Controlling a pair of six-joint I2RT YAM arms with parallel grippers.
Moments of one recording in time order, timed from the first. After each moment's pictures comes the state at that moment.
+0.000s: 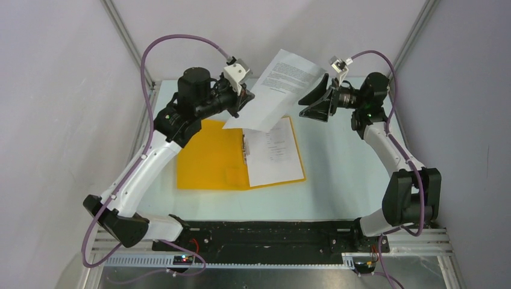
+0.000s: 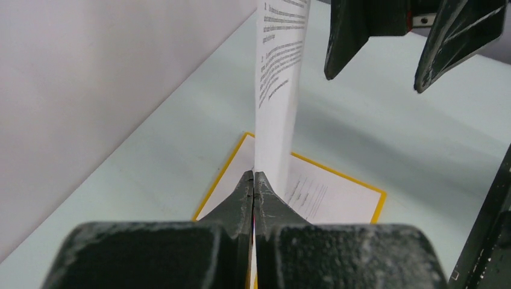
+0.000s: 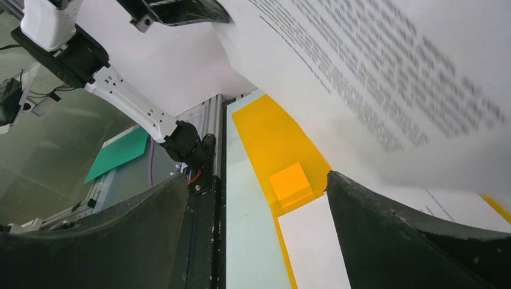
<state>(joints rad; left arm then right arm) -0.58 1.33 1.57 -0.47 0.29 0.21 0.11 1.49 1.20 0.52 -1.37 0.64</state>
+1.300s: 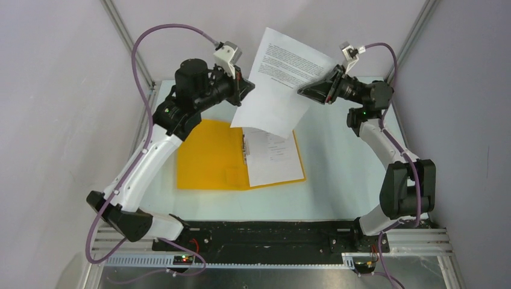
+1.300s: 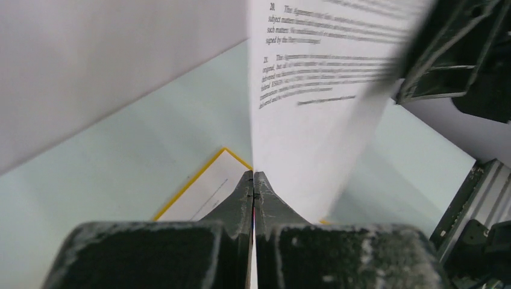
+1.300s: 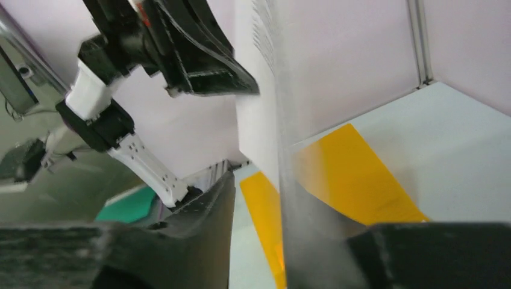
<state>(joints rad) -0.56 1.37 1.65 -0.43 0.25 -0.04 0.13 1.57 1.20 1.12 -1.19 1.13</state>
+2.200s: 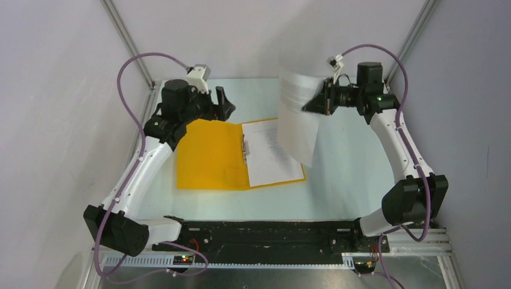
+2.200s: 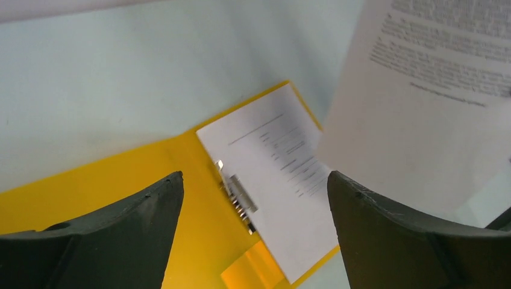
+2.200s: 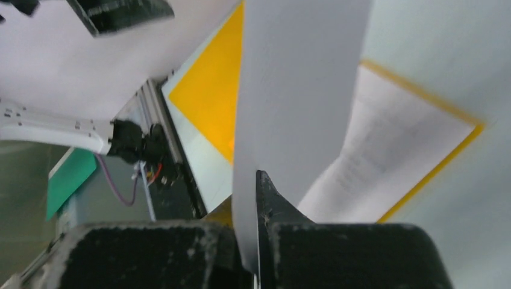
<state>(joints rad) -0.32 1.26 1.32 -0.41 0.24 -0.20 0.12 1.50 1.50 -0.45 -1.04 0.13</state>
